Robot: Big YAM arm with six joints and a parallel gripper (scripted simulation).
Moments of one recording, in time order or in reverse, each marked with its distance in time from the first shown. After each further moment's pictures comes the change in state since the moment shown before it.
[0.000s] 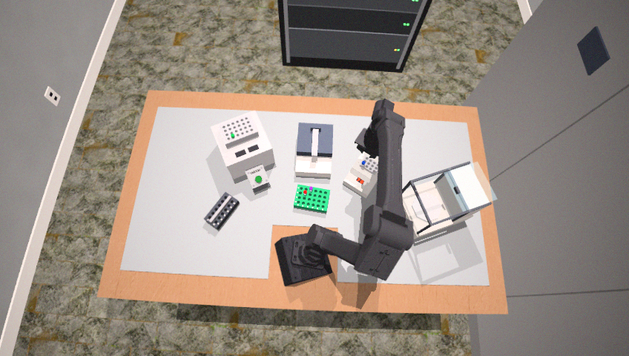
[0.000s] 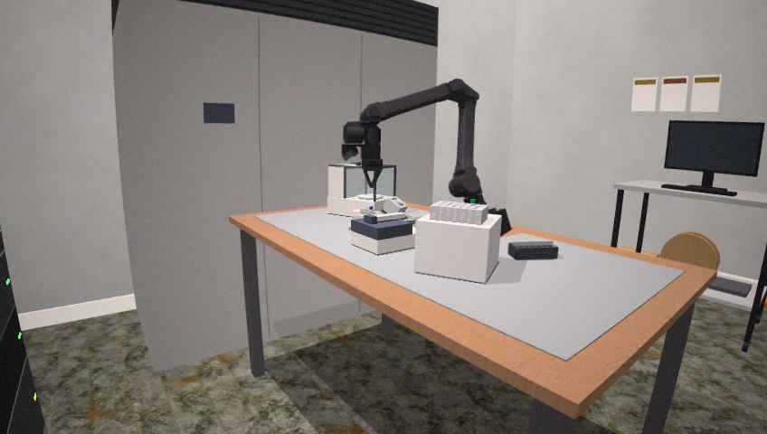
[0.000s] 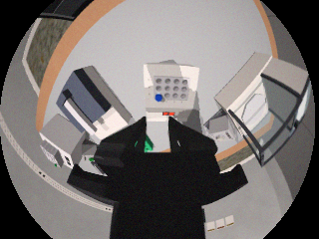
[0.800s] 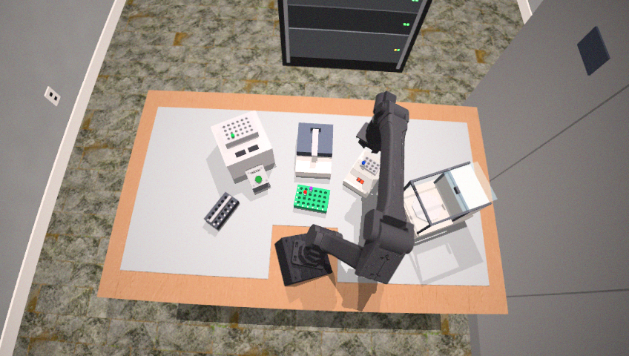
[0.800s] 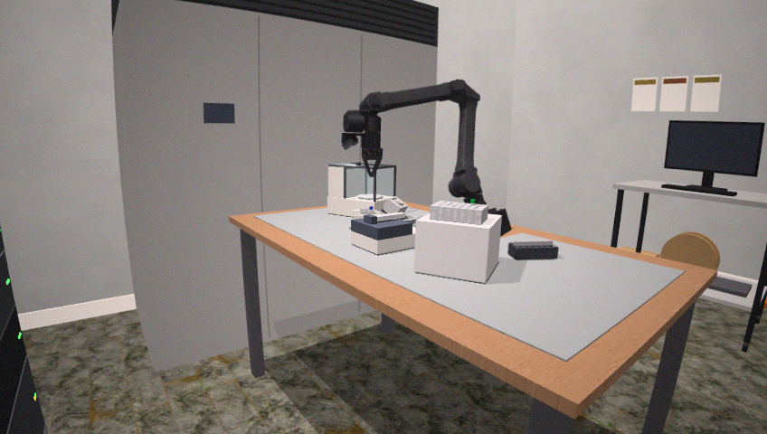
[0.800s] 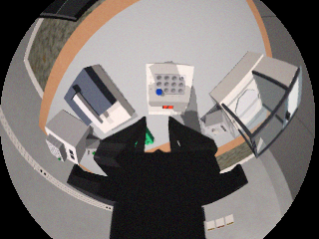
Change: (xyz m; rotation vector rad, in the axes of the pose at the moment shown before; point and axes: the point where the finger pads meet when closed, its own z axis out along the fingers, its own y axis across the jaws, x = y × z) arm -0.001 0.001 -0.037 -0.002 -0.003 0.000
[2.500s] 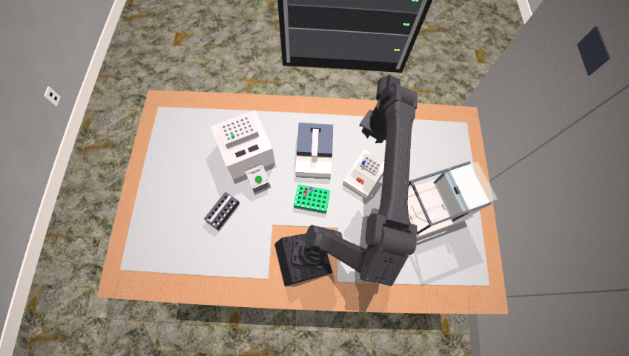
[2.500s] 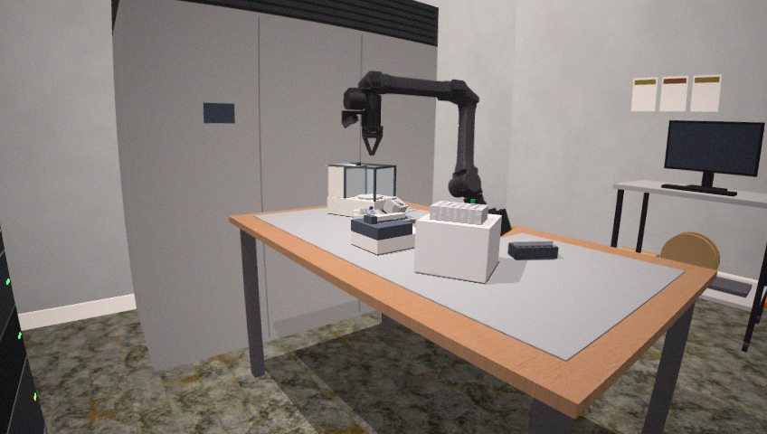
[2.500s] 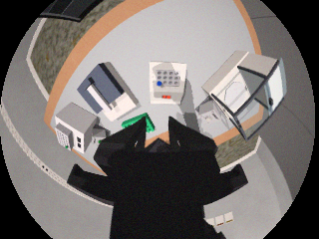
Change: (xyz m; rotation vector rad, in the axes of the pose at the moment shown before) arm -0.001 0.002 -0.074 0.000 0.002 -0.001
